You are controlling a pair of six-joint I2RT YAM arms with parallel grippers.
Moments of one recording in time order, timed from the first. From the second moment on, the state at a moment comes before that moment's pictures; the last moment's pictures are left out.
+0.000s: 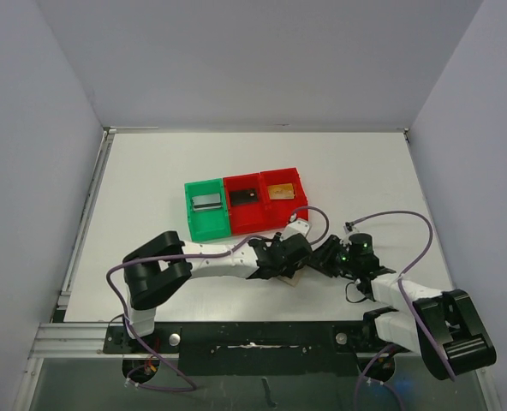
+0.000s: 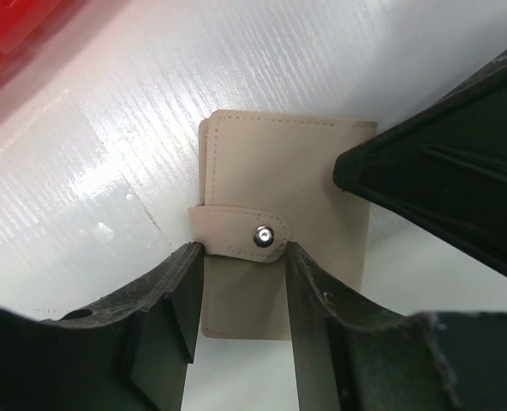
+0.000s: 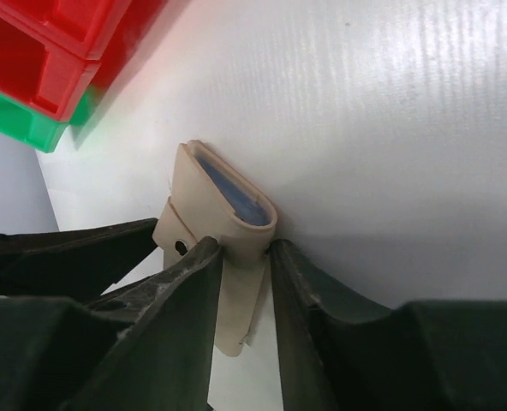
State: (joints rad) left arm -1.19 1.89 1.21 -0.28 -0.39 -0.60; right arm 0.25 1.12 0.15 0.29 -0.42 0.90
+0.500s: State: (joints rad) left arm -1.23 1.89 1.20 -0.29 -0.55 -0.60; right arm 0.27 1.17 0.18 0.27 -0.43 0.81
